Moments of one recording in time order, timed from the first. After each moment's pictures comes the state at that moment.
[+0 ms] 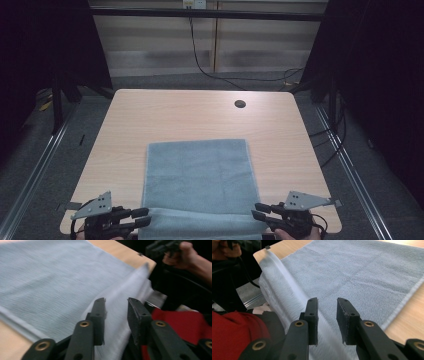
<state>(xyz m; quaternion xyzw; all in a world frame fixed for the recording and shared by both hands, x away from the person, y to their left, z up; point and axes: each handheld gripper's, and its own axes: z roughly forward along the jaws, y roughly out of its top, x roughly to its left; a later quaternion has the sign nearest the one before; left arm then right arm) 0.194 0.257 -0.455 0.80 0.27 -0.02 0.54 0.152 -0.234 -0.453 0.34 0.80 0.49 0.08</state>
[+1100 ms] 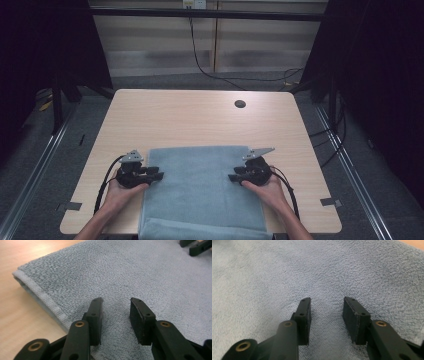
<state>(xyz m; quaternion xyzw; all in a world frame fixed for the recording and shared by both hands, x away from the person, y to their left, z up) 0.319 0.224 -0.505 0.83 0.34 0.03 0.43 0.297 -0.189 -0.498 0.38 0.84 0.38 0.06</state>
